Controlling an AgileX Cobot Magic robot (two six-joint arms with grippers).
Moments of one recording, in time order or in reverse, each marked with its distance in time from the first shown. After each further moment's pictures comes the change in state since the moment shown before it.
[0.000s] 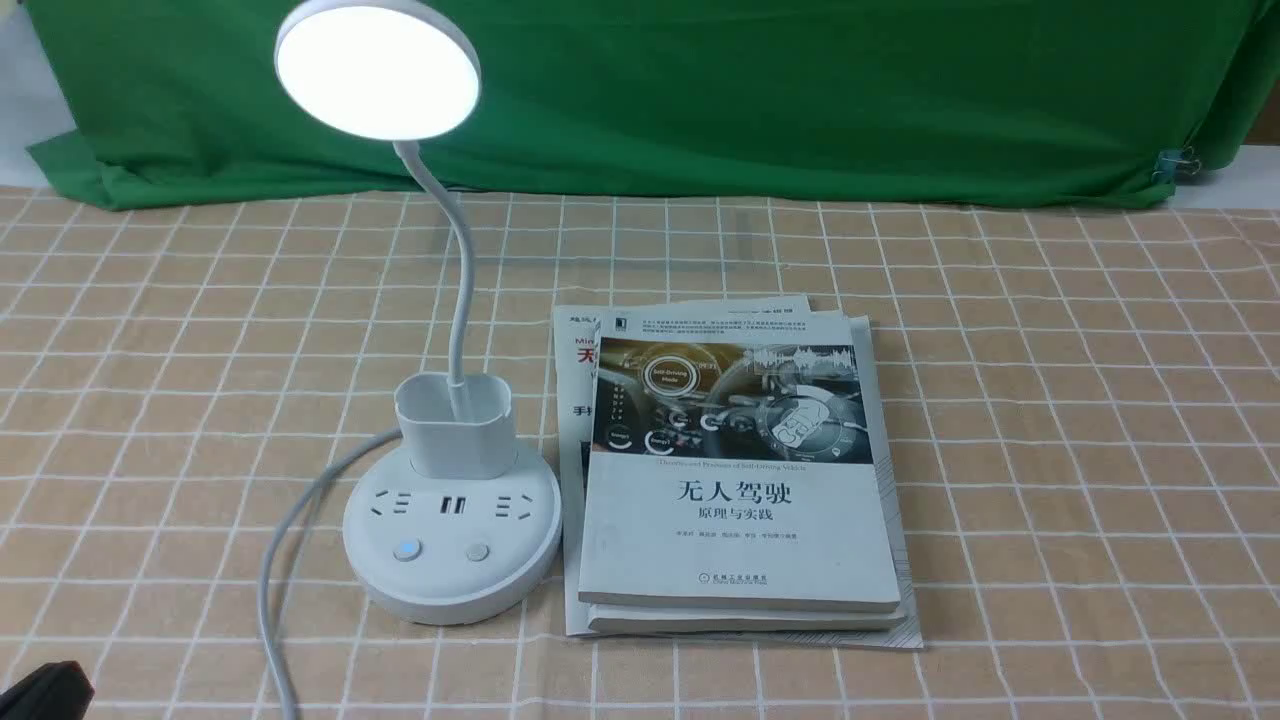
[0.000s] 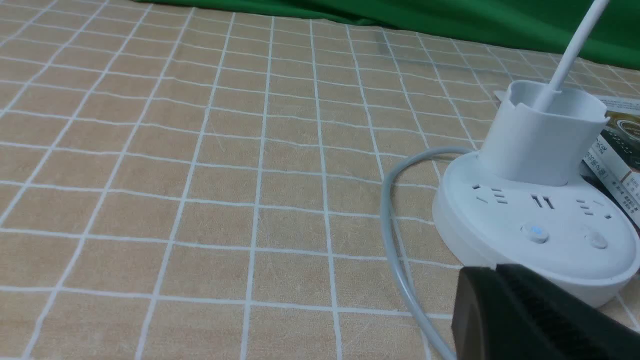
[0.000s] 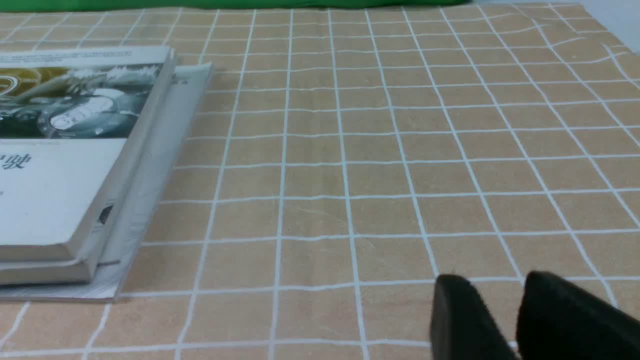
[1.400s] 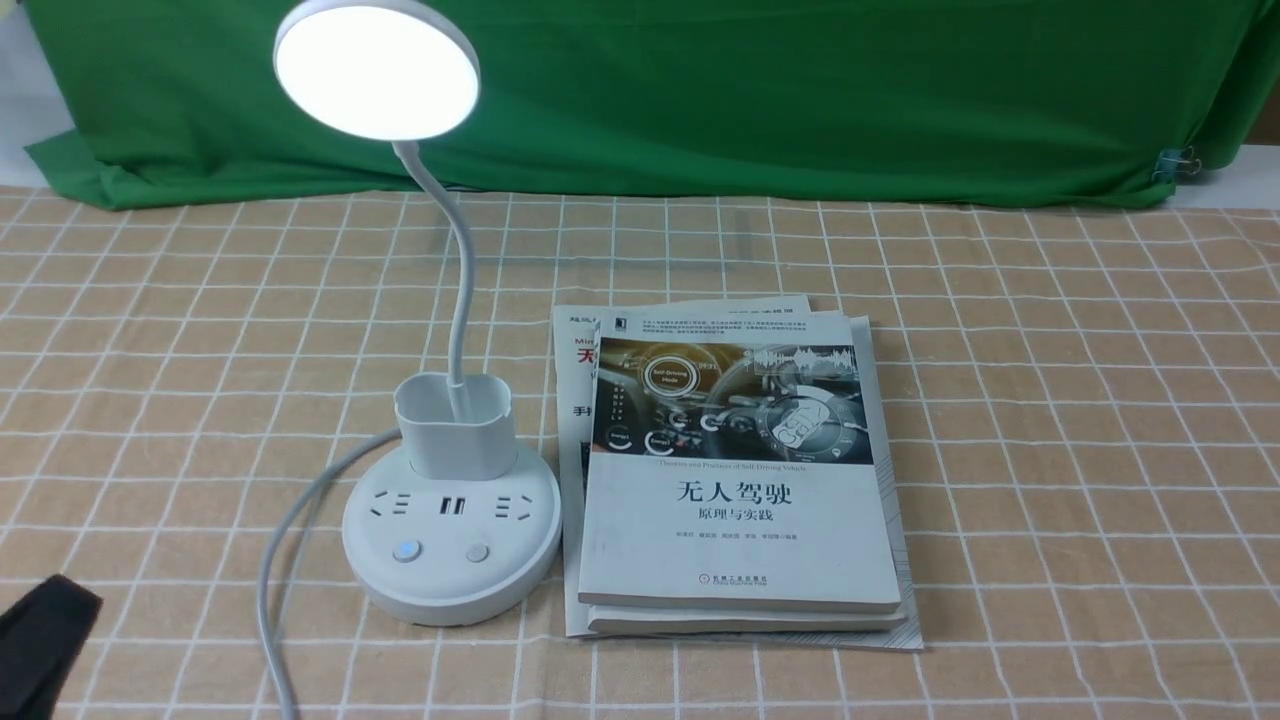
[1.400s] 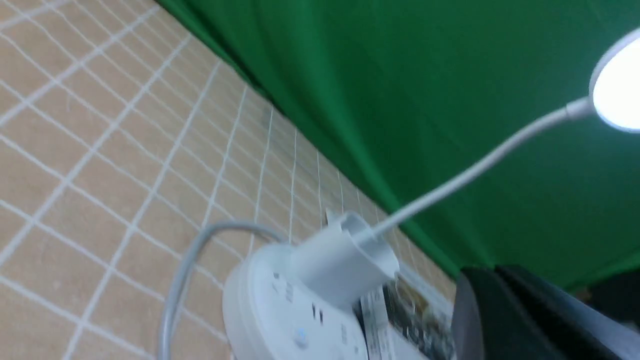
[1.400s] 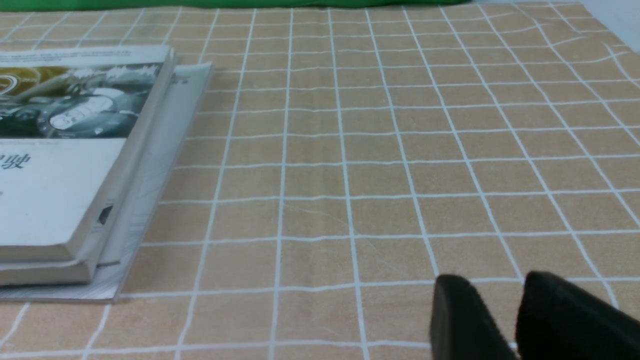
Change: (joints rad) right arm 0.000 0.000 0.000 0.000 0.000 0.000; left arm 0.000 0.109 -0.133 -0.517 -0.038 -0.135
